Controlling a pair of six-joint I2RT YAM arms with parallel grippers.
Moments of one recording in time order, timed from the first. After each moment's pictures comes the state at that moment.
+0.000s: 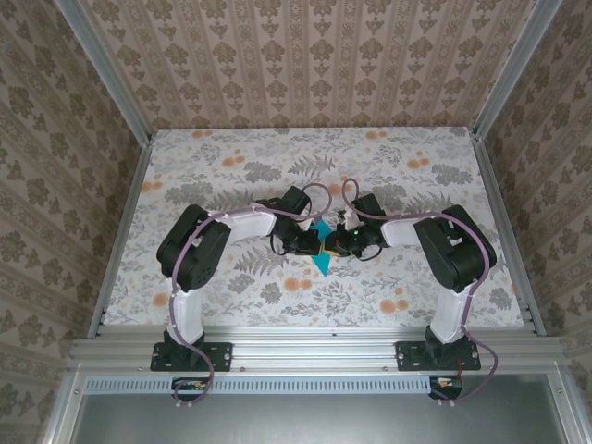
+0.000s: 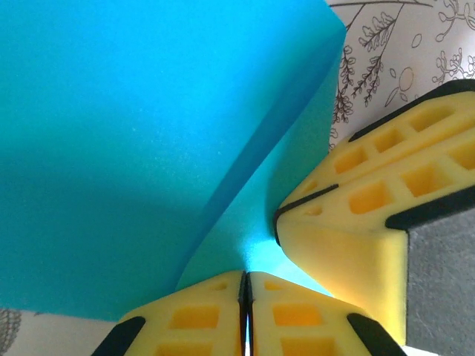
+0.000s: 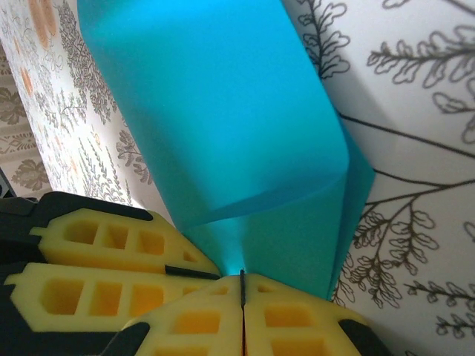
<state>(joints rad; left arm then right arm) -0.73 1.98 1.22 -0.46 0.49 -0.44 0.39 1.87 0.87 -0.01 -0.69 0.72</state>
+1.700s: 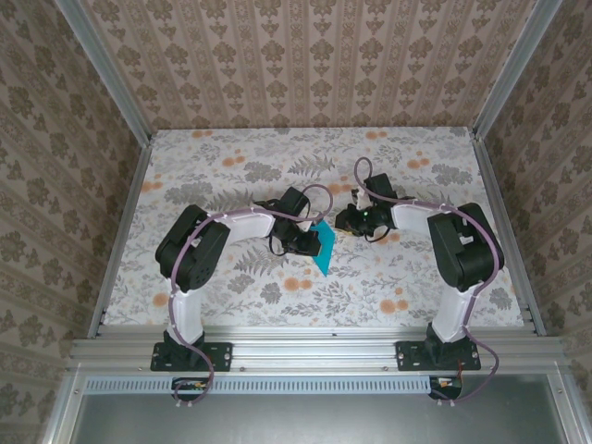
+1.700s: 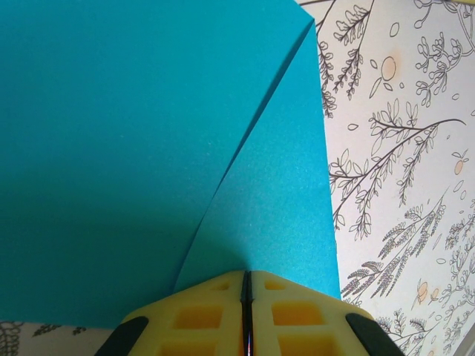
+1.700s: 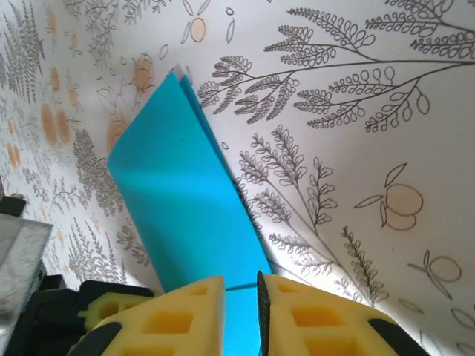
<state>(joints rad) -0.72 1.97 1.19 -0.42 0.49 -0.35 0.29 1.84 1.02 -0.20 -0.55 0.58</state>
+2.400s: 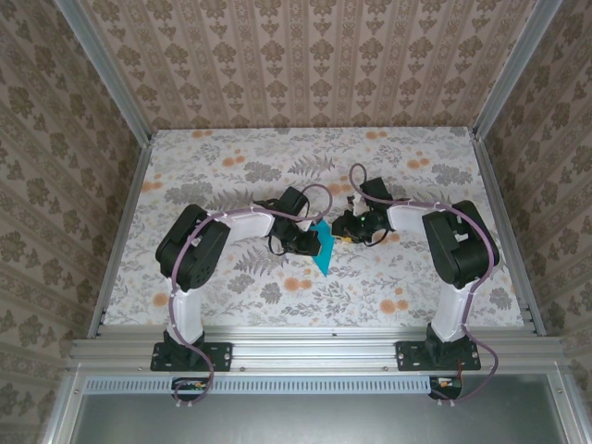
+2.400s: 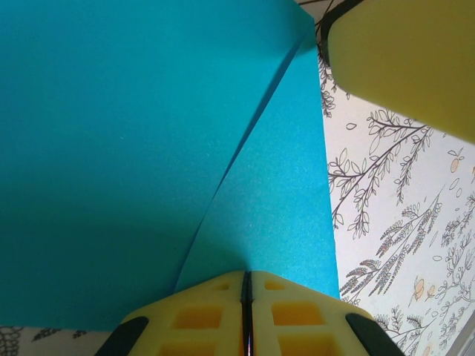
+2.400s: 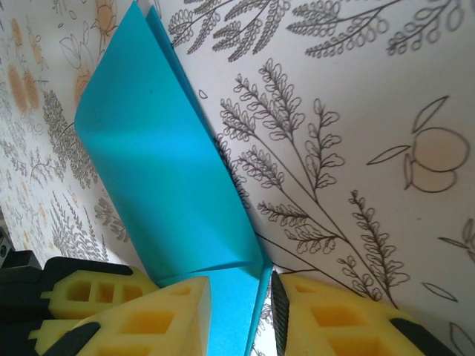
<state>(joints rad) -0.71 1.98 1.19 -0.42 0.51 -0.34 0.31 1.88 1.02 -0.24 -0.59 0.57</state>
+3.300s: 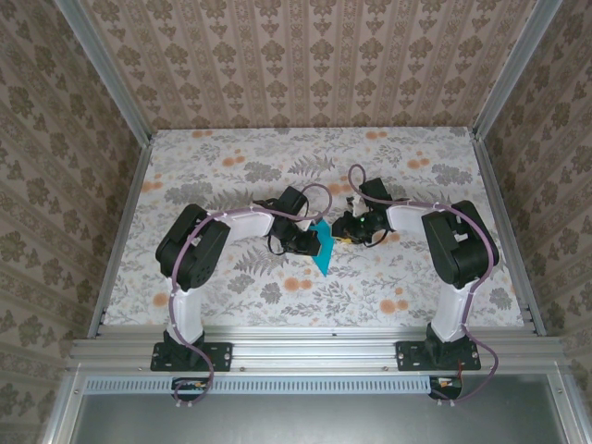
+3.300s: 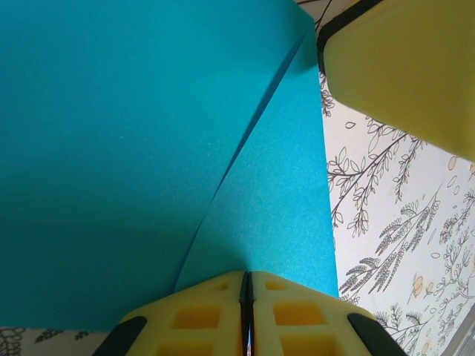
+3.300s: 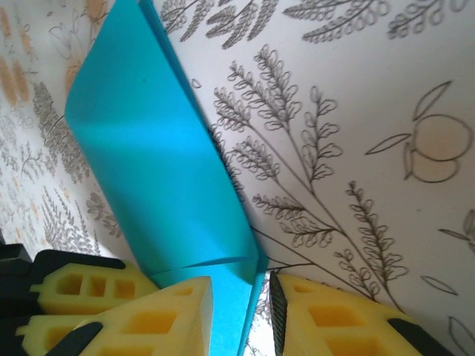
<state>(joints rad) -0.70 1.98 1.19 -0.42 0.53 -0.33 0.31 1.89 1.02 -0.26 -0.57 0.55</state>
